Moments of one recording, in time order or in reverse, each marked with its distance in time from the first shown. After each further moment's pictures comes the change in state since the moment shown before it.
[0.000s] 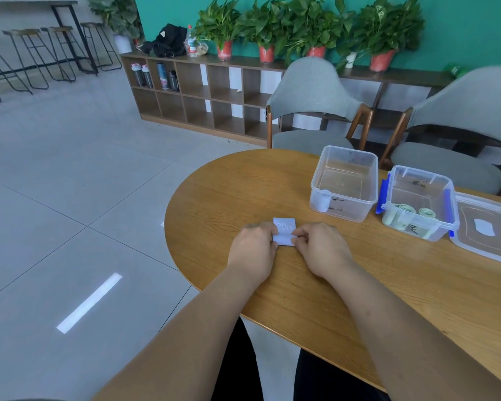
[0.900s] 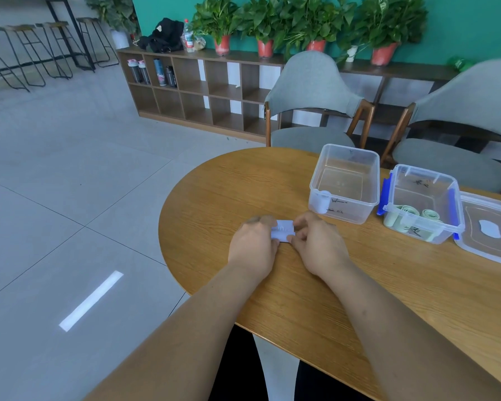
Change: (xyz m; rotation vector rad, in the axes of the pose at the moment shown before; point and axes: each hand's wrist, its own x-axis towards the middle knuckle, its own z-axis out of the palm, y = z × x) left_hand 0.021 0.007 0.001 0.058 0.027 0.033; right_hand 0.017 0.001 0.004 0.095 0.047 0.019
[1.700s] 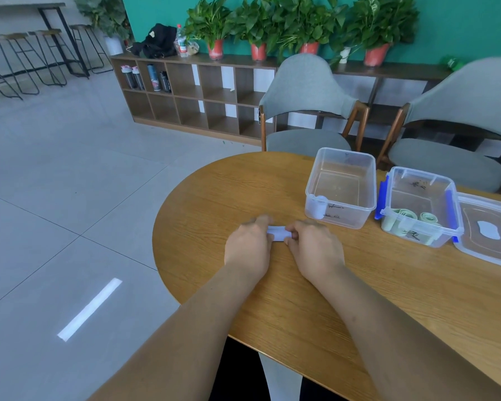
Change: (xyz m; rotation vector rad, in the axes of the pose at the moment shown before) left_hand 0.020 0.000 0.001 0.047 -0.012 -0.005; right_hand 0.010 0.000 0.007 -0.214 0.060 -0.099
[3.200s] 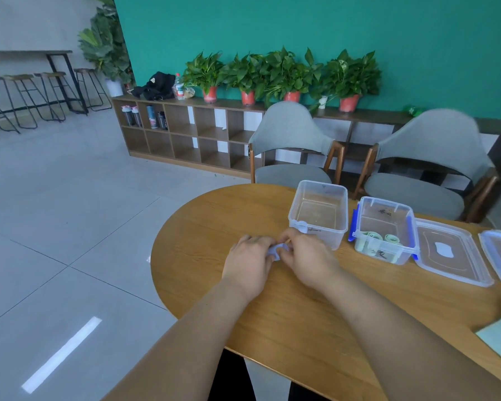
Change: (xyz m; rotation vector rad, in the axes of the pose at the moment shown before) left_hand -0.019 0.030 -0.027 0.015 0.044 0.236; right_hand -0.012 -0.003 -0.063 0.052 -0.091 -0.095
